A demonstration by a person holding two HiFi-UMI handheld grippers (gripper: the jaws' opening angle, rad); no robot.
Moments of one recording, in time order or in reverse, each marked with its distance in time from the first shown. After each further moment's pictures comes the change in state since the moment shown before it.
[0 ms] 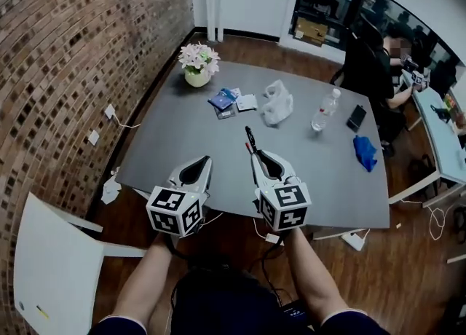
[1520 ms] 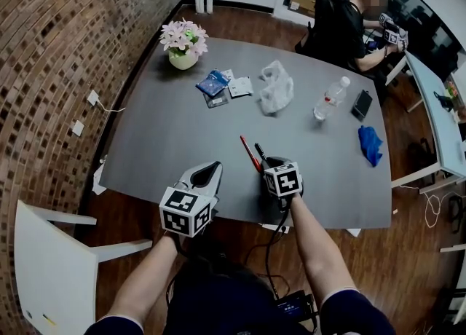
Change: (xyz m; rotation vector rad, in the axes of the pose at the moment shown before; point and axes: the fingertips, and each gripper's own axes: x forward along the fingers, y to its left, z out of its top) left arm 0.079 -0.003 -0.083 -0.045 0.199 -0.106; right arm 0.087 -0.123 -0.234 0.084 0.612 -0.031
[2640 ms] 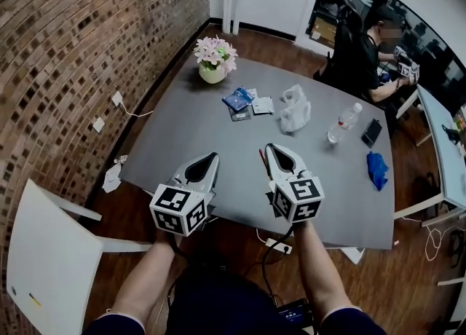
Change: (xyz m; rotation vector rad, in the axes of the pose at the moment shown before) left arm -0.076 0.025 0.075 0.006 -0.237 0.117; right arm -0.160 0.113 0.167 -0.122 -0.630 0.100
